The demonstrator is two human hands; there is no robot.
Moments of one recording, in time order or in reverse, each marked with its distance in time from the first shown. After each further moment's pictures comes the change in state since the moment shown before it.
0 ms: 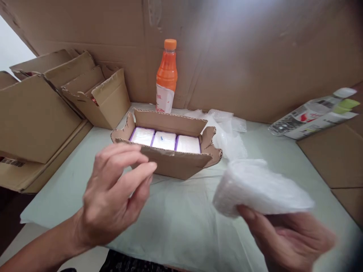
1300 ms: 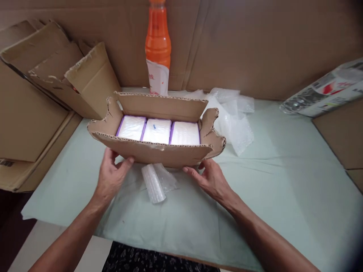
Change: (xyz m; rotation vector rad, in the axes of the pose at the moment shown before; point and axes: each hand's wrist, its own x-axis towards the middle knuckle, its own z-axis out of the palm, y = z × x) left_hand -0.069 -0.065 0.064 -0.544 0.064 -1.024; right_hand 0.003 0.070 0.065 -0.165 -0.460 0.402
